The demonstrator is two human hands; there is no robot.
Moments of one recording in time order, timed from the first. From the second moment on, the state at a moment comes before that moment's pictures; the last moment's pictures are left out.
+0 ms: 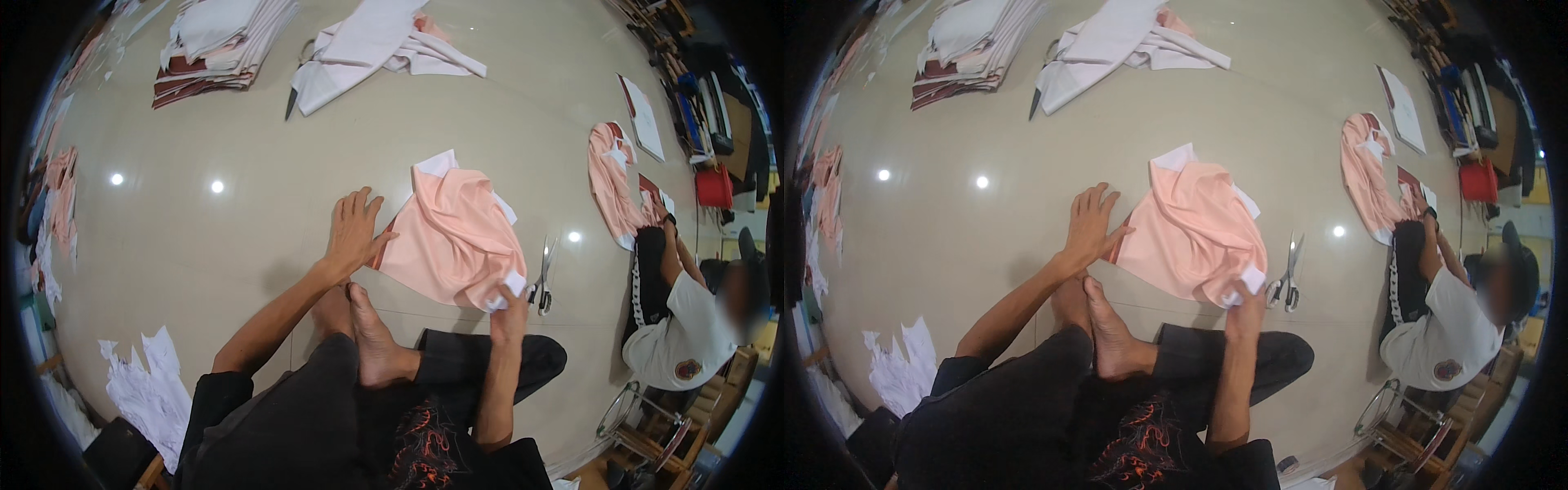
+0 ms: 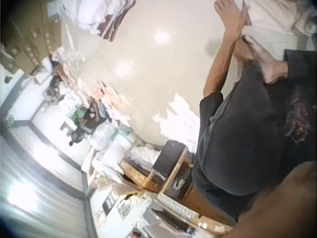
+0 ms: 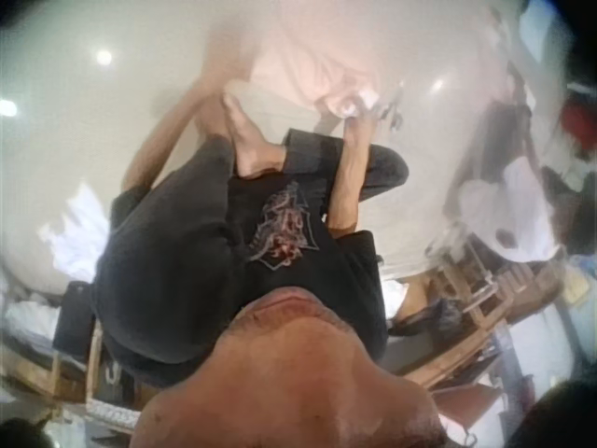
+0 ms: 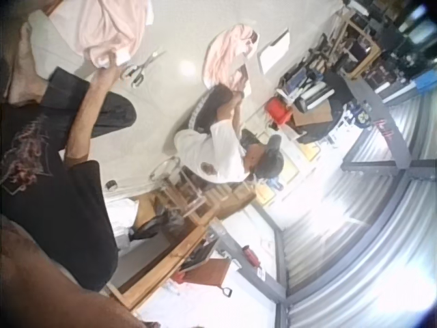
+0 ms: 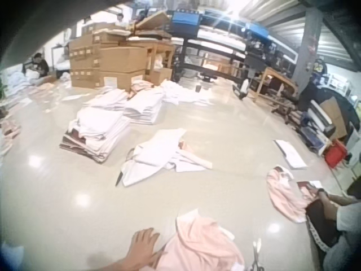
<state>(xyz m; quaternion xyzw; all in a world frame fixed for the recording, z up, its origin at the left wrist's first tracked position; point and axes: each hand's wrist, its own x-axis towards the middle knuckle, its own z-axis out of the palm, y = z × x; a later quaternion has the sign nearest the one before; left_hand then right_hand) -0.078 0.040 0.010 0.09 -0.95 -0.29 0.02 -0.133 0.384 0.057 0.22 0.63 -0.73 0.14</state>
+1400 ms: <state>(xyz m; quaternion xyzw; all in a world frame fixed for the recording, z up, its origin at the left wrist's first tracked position) -0.177 0.021 -0.017 -0.06 -0.98 -0.16 0.11 -0.107 0.377 0.037 -0.16 0.92 -0.34 0.05</state>
